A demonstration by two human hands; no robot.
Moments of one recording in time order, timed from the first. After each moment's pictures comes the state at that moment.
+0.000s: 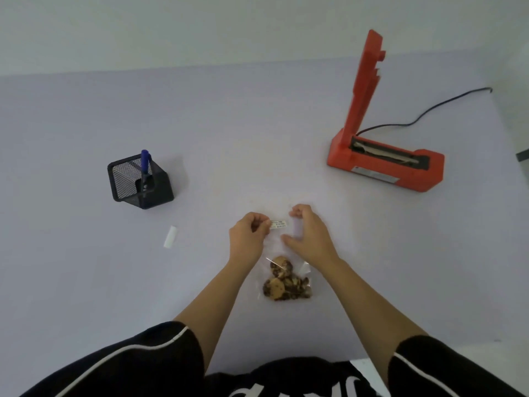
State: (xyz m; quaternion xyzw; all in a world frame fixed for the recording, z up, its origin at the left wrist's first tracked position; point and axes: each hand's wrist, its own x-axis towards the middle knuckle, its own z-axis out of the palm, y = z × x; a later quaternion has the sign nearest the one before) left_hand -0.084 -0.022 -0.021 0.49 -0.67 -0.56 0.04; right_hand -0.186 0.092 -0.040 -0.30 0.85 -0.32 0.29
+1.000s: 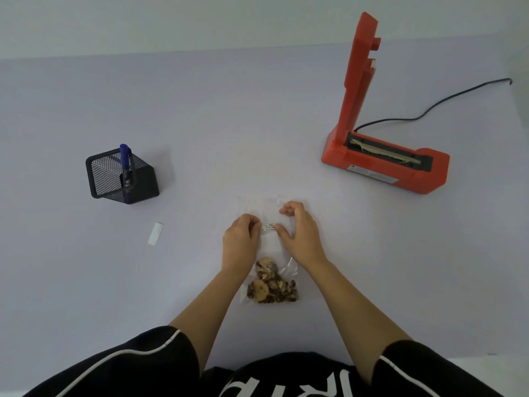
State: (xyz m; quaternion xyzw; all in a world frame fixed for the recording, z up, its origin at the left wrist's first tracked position) left_hand -0.092 -0.004 -0.043 0.43 -0.82 -0.37 0.07; right_hand -0.197 0.092 -0.052 -0.29 0.83 -0.40 0.26
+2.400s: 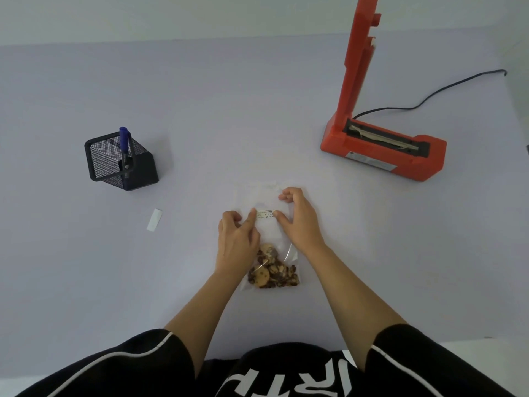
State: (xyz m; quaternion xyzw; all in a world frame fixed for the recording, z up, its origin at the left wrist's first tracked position) left_hand -0.061 0.012 -0.048 0.38 -0.87 -0.31 0.05; right_hand -0.194 0.092 -0.053 -0.29 0.82 -0.41 0.26
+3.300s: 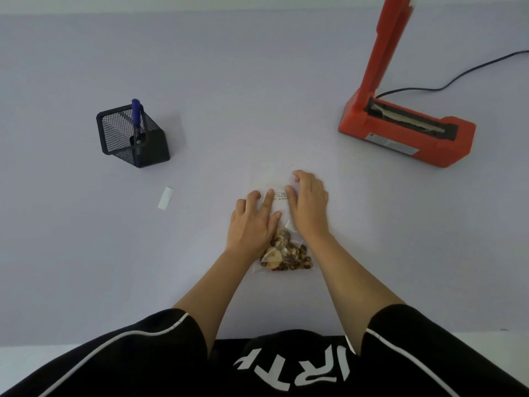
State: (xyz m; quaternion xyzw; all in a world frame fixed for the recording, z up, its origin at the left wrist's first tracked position) left_hand -0.059 0.014 -0.045 0.33 -0.92 -0.21 -0.07; right_hand -0.178 0.083 -0.066 -0.31 0.88 -0.32 0.12
